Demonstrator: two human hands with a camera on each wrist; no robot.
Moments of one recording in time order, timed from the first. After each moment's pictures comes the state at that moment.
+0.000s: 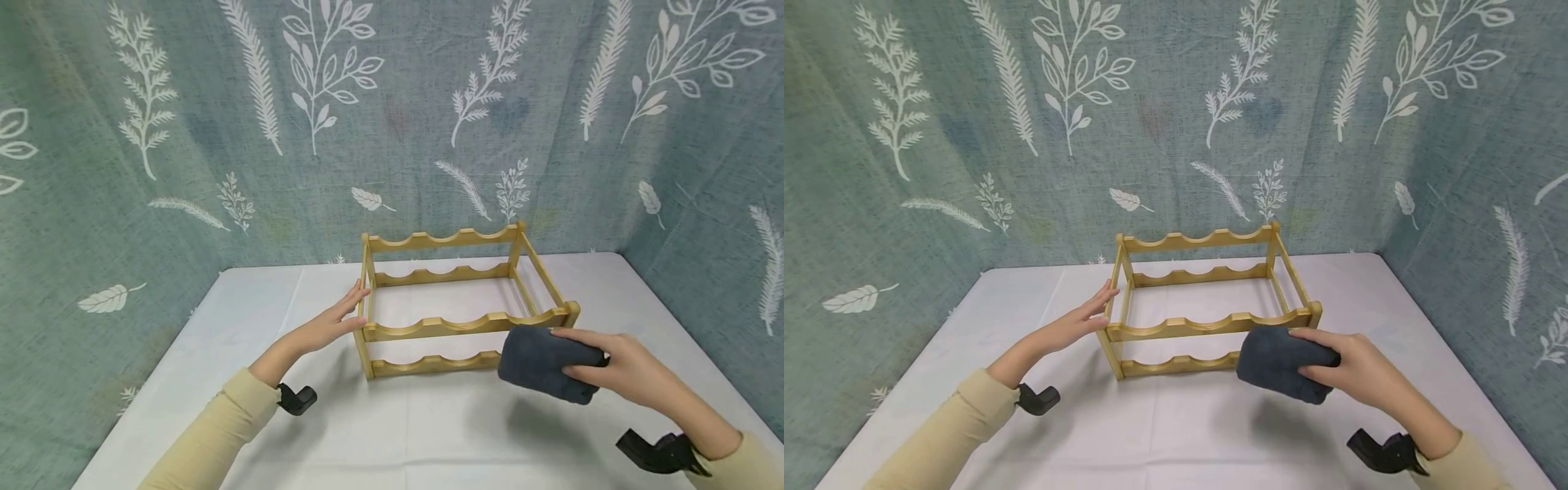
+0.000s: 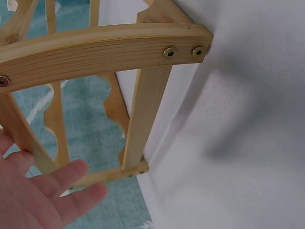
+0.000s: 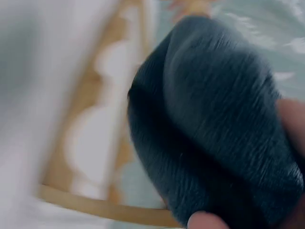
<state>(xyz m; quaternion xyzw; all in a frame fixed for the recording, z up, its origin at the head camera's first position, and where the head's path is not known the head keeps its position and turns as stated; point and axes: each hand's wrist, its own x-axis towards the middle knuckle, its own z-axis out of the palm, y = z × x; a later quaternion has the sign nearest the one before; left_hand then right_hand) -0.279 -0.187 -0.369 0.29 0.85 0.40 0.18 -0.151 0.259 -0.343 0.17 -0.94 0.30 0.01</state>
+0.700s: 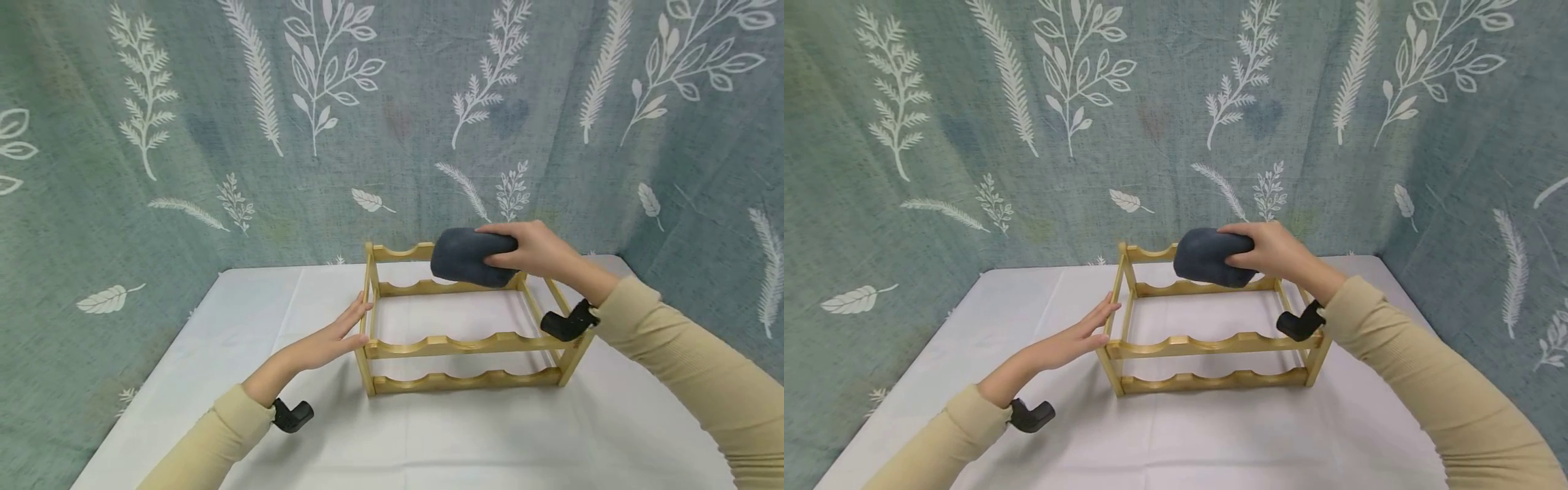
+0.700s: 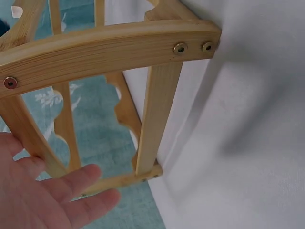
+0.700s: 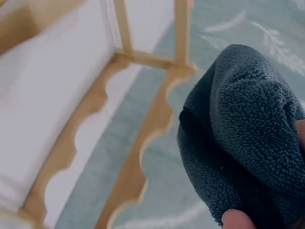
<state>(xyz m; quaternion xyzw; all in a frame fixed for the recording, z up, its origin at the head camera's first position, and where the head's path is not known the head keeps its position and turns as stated) -0.255 -0.186 -0.367 0.31 0.85 0.37 0.19 -0.268 0.182 -0.248 0.21 -0.95 0.25 0.00</state>
